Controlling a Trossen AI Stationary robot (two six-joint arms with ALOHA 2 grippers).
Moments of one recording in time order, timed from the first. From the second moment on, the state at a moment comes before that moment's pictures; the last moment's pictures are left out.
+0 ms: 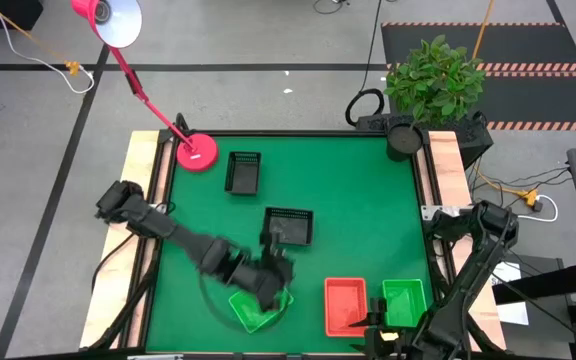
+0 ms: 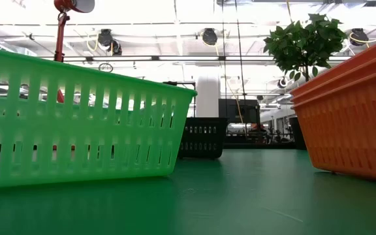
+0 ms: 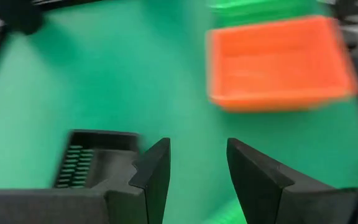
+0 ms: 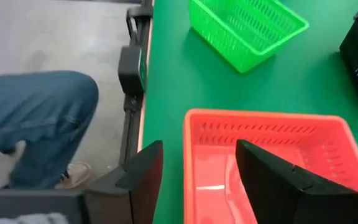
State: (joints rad) left arm -0.49 1.80 1.60 -0.67 -0.46 -0.27; right arm 1.04 1.76 1.31 -0.60 0.73 0.85
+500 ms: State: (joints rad) left arm -0.84 1.81 1.49 -0.86 -0.43 -0.44; right arm 1.04 1.68 1.31 -0.56 0.73 0.80
